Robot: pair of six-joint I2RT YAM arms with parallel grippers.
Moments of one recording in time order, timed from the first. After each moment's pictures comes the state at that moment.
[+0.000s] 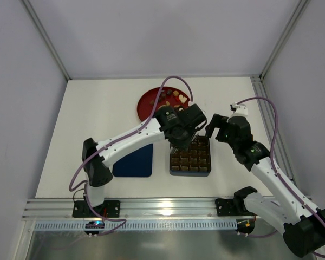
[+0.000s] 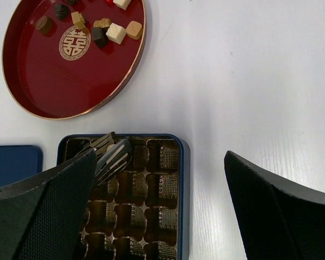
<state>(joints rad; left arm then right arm) -1.09 1.90 1.97 -1.21 -0.17 -0.45 0.38 0.88 0.72 -0.35 0.21 0.45</state>
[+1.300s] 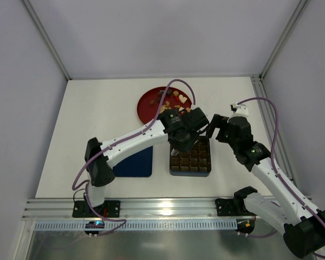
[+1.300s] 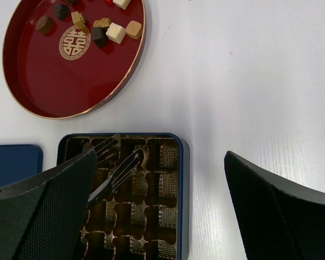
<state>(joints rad) -1.11 1.92 1.95 -1.19 -0.18 -0.45 0.38 0.87 0.72 -0.36 0.21 0.45</state>
